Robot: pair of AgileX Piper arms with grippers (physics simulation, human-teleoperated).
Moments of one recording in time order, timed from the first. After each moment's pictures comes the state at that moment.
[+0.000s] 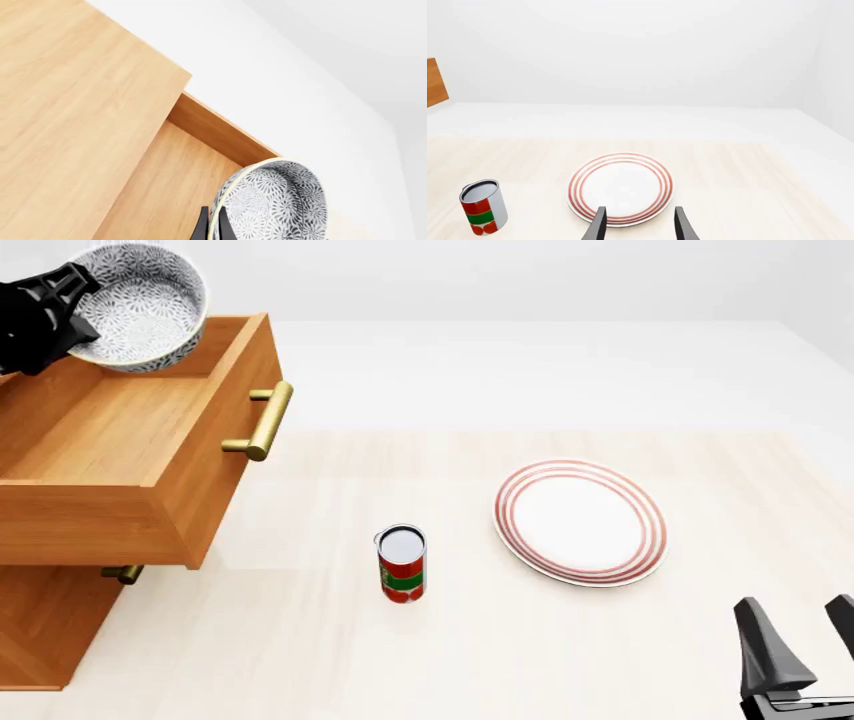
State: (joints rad) left arm 0.09 1.30 -1.36 0.62 -0.58; right arm 0.03 0.00 -0.01 0.00 -0.01
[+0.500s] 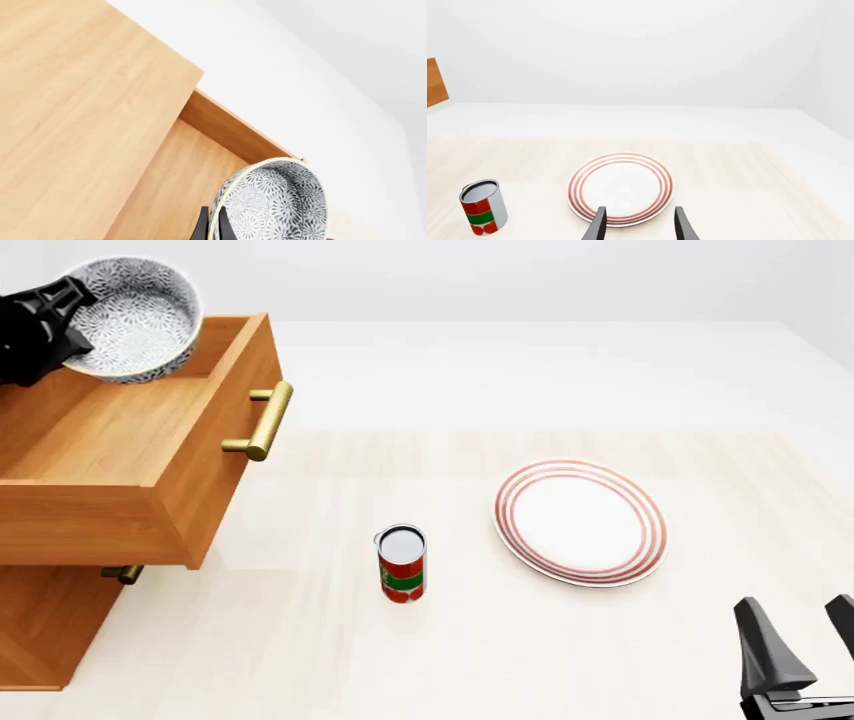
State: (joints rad) left arm 0.11 1.30 -1.33 0.62 -0.56; right arm 0.03 0.00 -0.01 0.00 -0.01
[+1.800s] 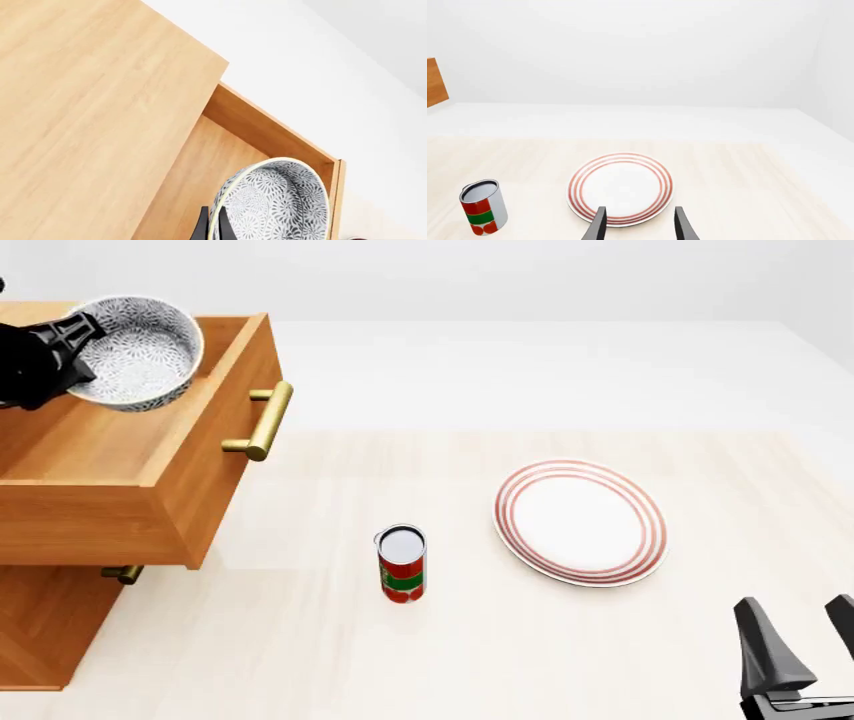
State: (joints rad) left arm 0.15 1.35 -1.29 0.62 -0.50; right arm 0.03 0.00 -0.01 0.00 -0.01
